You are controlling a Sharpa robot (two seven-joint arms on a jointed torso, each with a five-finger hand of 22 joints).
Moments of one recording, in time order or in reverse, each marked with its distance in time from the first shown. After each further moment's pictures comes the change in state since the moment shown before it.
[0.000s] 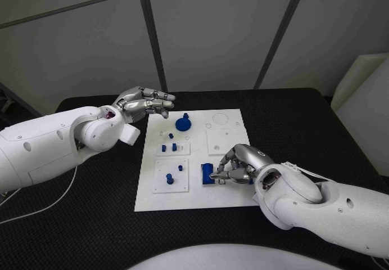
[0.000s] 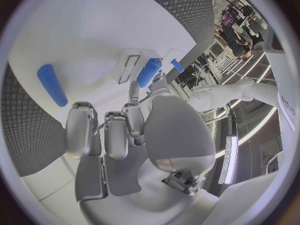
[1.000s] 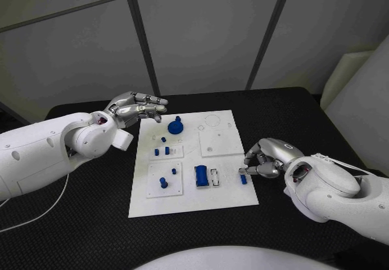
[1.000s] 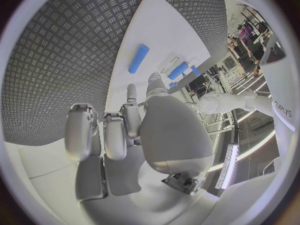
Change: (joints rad) left arm -0.001 0.001 -0.008 -0.004 0.001 0.000 0.000; left_hand 0.000 0.000 0.000 0.000 0.000 0.000 0.000 0.000 0.000 0.000 0.000 0.000 0.000 0.000 0.000 0.000 0.001 0.000 0.000 0.000 0.000 -0.001; right arm -0.001 -0.224 0.049 0.049 -0.073 0.126 0.044; right_hand 0.087 0.035 -0.017 0.000 0.092 -0.061 0.025 -0.041 -0.163 0.011 0.029 0.012 0.020 0.000 0.019 0.015 0.000 0.000 0.000 0.008 0.032 0.001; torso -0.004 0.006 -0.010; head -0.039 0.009
